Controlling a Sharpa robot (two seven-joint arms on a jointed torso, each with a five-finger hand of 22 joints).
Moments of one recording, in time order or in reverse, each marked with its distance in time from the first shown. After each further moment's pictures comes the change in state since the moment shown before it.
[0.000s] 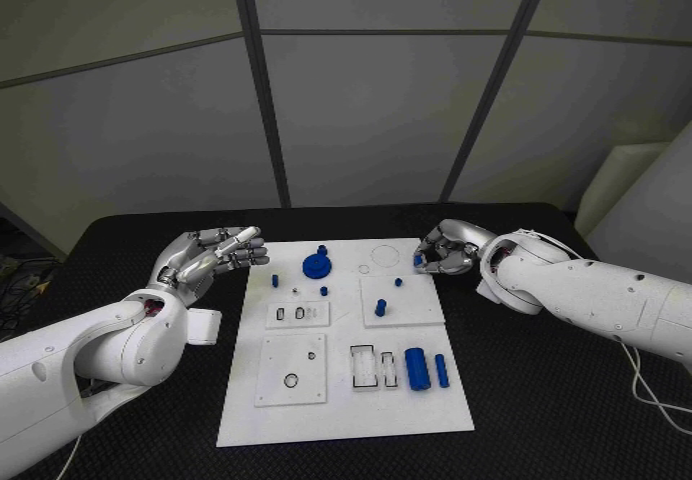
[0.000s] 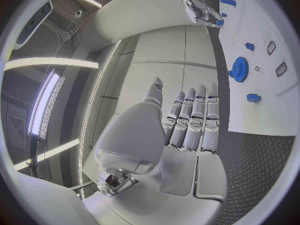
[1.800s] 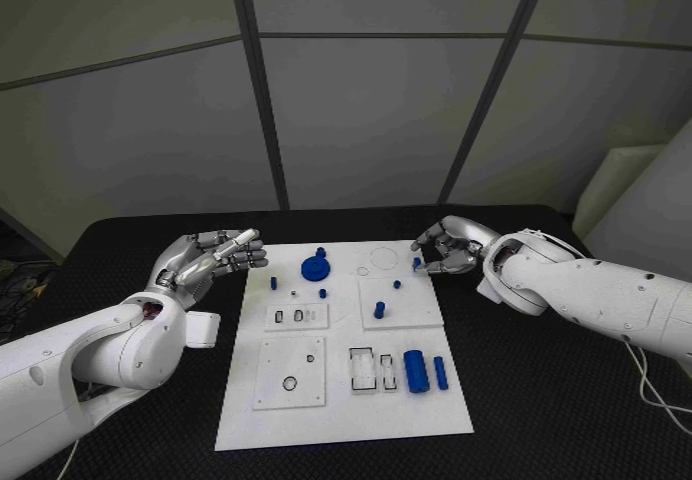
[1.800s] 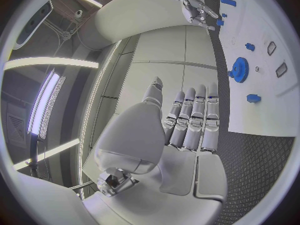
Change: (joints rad) left arm 0.001 0.000 0.000 0.001 0.000 0.000 0.000; left_hand 0.000 0.000 0.000 0.000 0.000 0.000 0.000 0.000 0.000 0.000 0.000 0.000 0.000 0.000 0.000 0.000 0.000 0.000 0.000 0.000 0.000 0.000; right arm 0.007 -0.030 0.000 0.032 0.062 -0.026 0.057; right_hand 0.032 -0.065 -0.007 -0.024 -0.006 -0.106 0.020 -0.021 0.002 -0.004 0.004 -0.034 0.000 0.000 0.000 -0.020 0.000 0.000 0.000 0.000 0.000 0.000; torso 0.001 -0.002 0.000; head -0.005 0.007
